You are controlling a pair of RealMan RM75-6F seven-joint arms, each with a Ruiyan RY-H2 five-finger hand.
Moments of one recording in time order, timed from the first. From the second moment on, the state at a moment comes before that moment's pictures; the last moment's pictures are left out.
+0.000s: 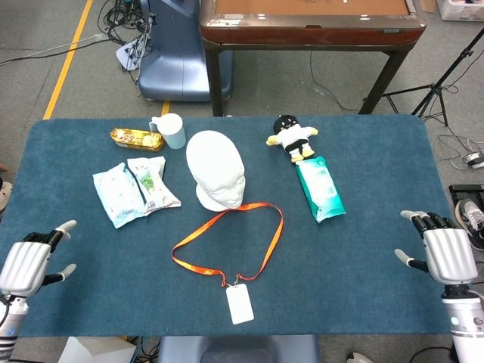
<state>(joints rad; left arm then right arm) -0.20 -1.10 -0.07 -1.59 1.56 1.40 0.06 0.13 -1.09 0.13 -1.71 -1.47 1.47 -0.25</state>
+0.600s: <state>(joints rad) -0.53 -1.08 -0.06 -1.58 1.68 1.00 -0.01 0.17 -1.05 0.14 -1.84 -1.43 1.44 -0.37</state>
